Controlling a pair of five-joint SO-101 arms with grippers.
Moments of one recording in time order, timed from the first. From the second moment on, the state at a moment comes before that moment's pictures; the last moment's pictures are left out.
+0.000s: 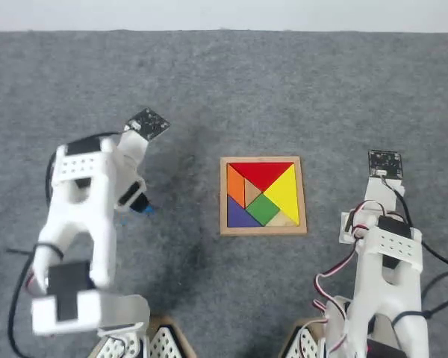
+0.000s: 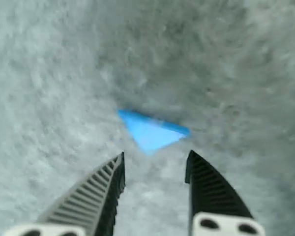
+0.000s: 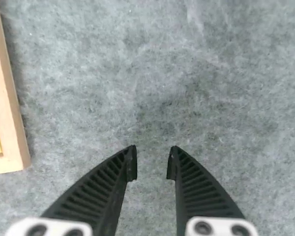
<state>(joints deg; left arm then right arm) -15.4 -3.1 30.0 71.4 -41.7 15.2 -33.9 66.6 45.4 12.1</state>
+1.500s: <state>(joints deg) -11.1 16.9 17.8 77.5 3.7 15.0 -33.9 66.6 45.4 12.7</state>
